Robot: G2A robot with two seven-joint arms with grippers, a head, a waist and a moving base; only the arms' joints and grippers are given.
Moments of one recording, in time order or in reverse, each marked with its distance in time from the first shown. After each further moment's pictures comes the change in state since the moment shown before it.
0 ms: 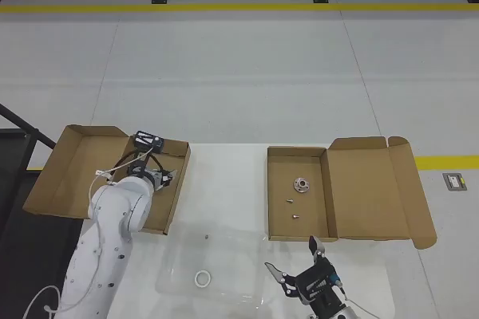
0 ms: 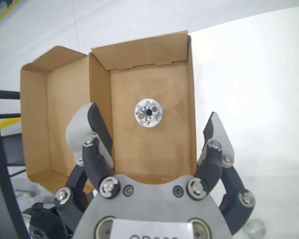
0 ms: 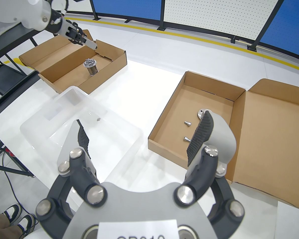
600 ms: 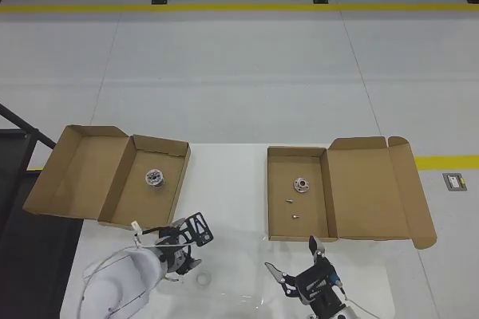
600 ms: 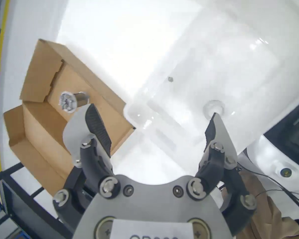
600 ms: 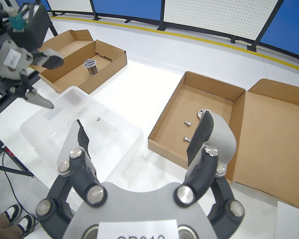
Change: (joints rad) left arm 0.425 0.074 -0.003 -0.464 -0.087 -0.619 -0.155; right arm 0.000 0.000 0.000 0.000 0.000 0.000 0.000
